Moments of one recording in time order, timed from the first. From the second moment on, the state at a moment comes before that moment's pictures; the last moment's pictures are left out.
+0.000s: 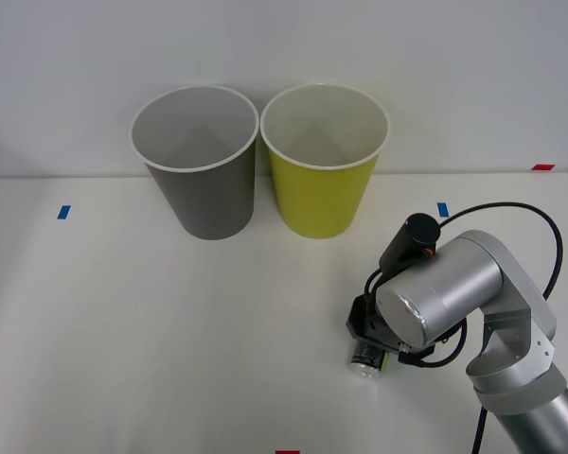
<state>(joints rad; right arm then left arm) -0.28 -0.27 0.39 -1.94 -0.27 1.75 0.65 1.24 0.09 -0.01 -1.95 -0.35 -0.75 -1.05</state>
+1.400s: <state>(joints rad) -0.12 -0.28 0.18 -2.22 -0.32 1.44 1.10 1.24 0.09 -0.01 -1.95 -0.35 -0.75 -1.05</state>
